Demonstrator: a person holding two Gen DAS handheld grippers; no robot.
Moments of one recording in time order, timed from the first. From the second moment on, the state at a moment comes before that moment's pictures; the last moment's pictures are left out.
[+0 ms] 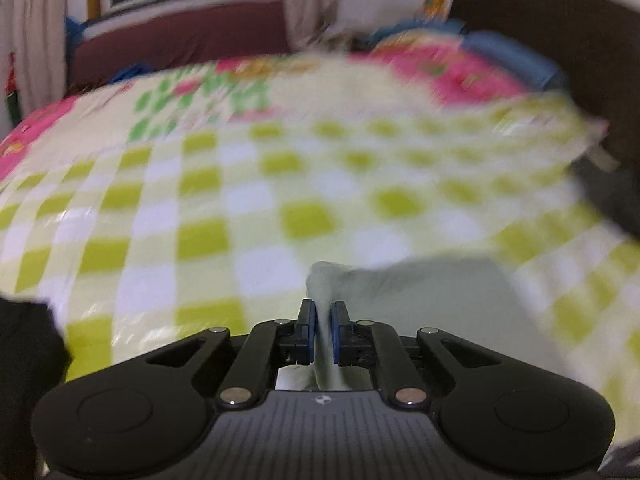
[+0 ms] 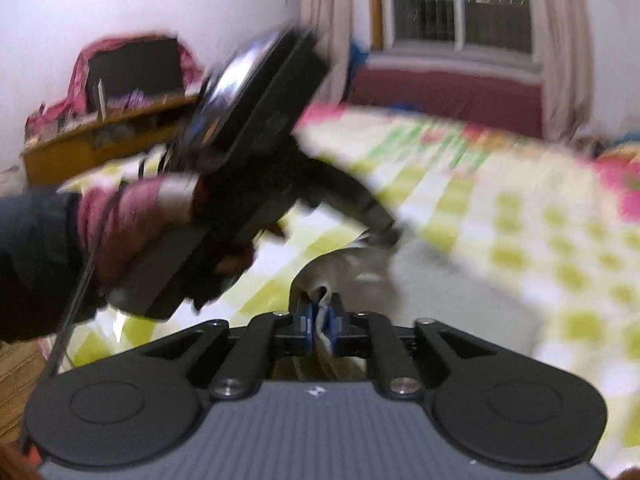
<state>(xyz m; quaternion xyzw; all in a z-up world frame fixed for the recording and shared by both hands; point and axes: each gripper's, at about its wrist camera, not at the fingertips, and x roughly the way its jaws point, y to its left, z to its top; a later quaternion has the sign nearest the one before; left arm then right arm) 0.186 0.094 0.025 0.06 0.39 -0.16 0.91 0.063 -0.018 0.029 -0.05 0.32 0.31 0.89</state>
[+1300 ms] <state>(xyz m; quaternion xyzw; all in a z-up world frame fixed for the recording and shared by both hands) 0.066 0.073 0.005 0.10 0.37 -0.13 0.92 0.070 -0.133 0.006 0.06 0.35 0.19 0.91</state>
